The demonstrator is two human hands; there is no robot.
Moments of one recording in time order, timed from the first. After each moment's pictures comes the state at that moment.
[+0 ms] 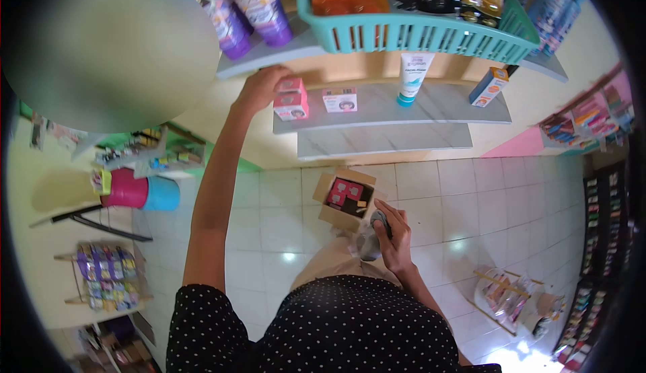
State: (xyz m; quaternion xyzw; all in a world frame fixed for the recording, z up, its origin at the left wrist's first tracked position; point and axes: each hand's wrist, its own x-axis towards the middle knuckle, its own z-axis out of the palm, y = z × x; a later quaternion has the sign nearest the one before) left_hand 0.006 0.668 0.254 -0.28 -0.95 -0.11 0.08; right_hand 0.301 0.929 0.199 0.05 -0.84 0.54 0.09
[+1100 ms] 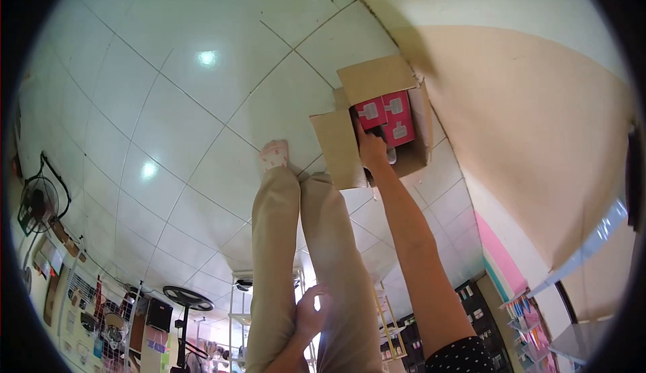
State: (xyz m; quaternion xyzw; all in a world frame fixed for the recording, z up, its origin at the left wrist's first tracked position) left_hand 0.473 0.839 -0.179 0.55 -0.46 -0.67 -0.20; right_hand 0.186 0.831 -0.450 0.31 -0.84 -0.14 -0.41
